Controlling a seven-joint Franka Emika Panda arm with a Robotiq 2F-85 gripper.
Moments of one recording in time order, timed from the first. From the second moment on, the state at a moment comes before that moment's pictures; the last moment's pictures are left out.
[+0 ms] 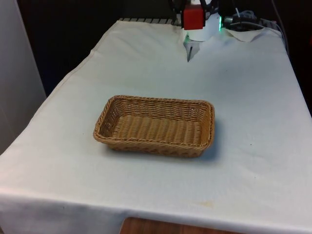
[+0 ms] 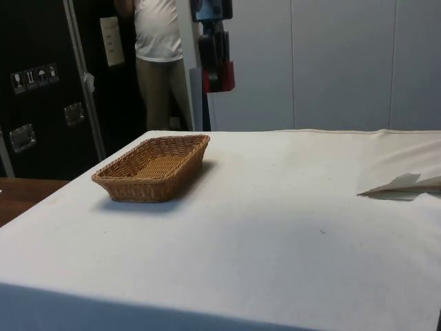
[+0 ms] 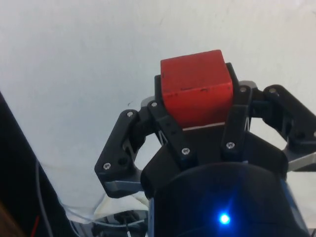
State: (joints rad) arm 0.18 -0.09 -0.21 -2.27 0.01 2.19 -0.14
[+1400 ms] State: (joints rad) arm 0.17 0.26 -0.22 -2.00 0.04 2.25 -0.08
